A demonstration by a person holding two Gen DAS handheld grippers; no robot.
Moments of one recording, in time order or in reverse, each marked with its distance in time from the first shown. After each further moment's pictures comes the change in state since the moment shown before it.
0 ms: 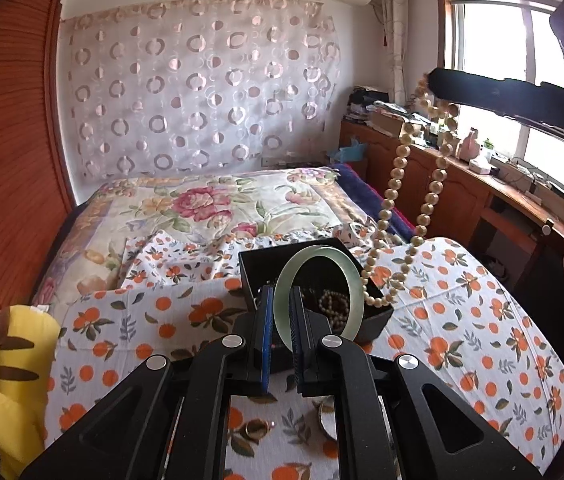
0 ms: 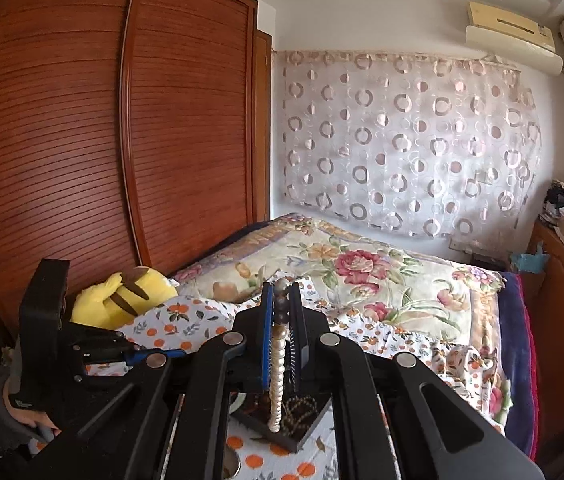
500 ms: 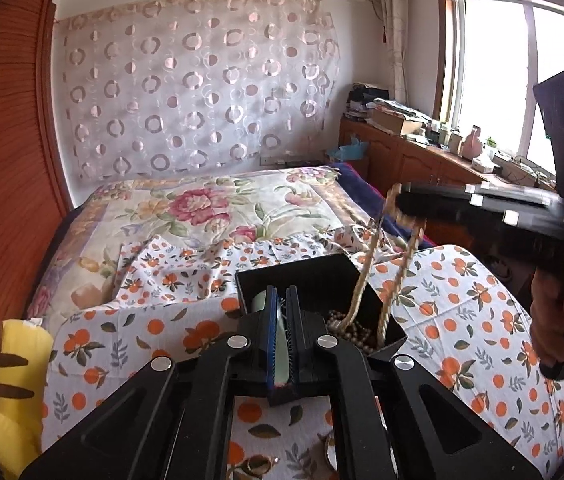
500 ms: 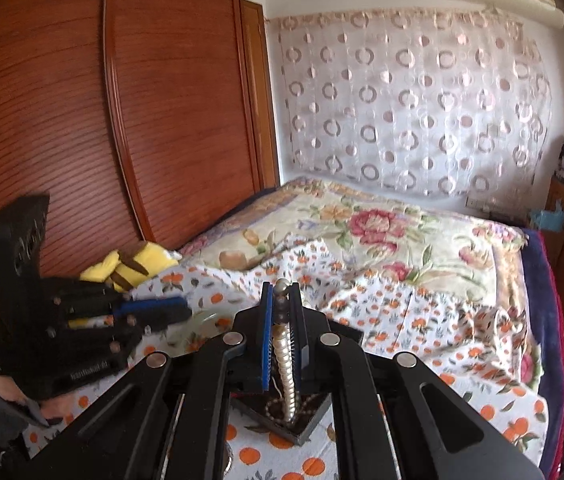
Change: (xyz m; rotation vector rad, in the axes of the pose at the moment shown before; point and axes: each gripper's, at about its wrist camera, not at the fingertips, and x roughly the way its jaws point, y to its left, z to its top) left arm 0.033 0.000 0.021 0.013 0.012 -0.005; right arm 0.065 -0.020 -0.056 0.076 0.137 0.050
